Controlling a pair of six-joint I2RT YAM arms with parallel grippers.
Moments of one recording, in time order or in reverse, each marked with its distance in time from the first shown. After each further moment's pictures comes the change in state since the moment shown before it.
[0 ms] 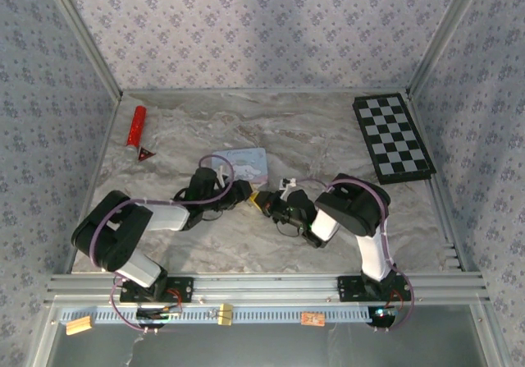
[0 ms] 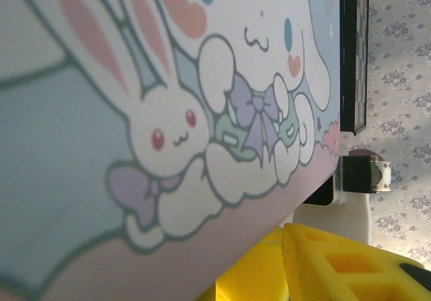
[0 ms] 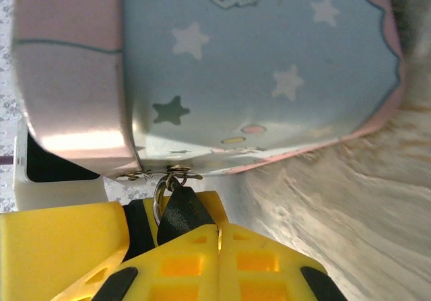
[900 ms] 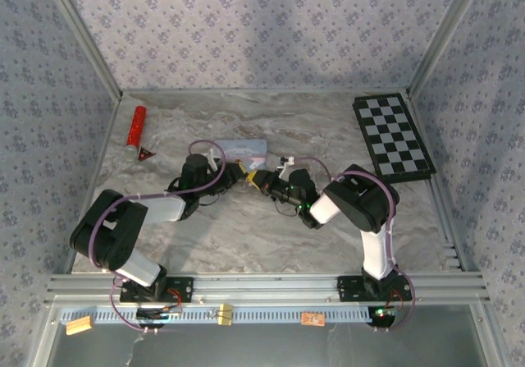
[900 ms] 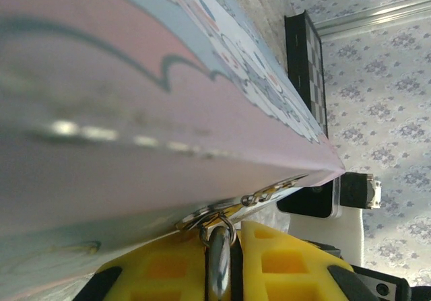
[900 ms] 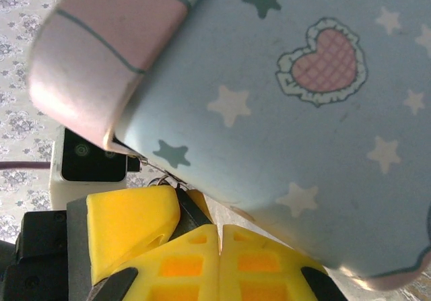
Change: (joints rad) left arm 0.092 -0.019 0.089 0.005 -0.005 0.002; right arm -0.121 -0.025 0.174 -0.083 -0.154 -0.120
